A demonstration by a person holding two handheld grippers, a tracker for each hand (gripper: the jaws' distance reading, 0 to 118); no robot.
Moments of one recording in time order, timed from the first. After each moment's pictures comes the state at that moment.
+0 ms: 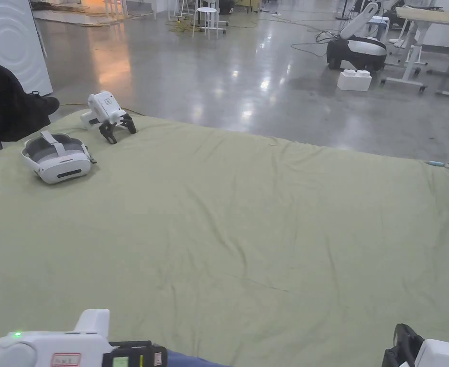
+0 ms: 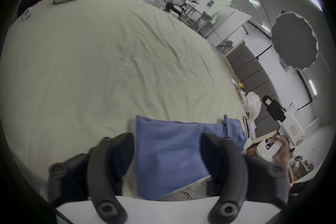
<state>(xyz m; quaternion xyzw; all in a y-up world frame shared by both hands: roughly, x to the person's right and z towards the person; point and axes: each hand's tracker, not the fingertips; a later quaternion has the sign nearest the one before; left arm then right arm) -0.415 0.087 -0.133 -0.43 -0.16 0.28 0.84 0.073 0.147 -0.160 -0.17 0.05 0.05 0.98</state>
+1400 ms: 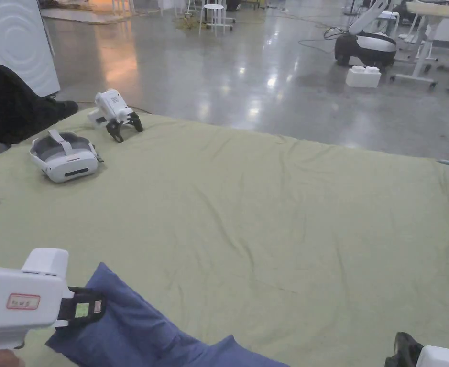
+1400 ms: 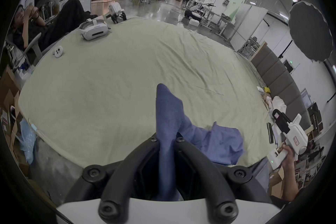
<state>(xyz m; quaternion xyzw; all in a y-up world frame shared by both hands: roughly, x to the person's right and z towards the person) -0.399 0.231 -0.129 -0.44 -0.02 0.15 0.89 0.069 0.133 -0.168 -0.20 0.06 0.06 0.98</state>
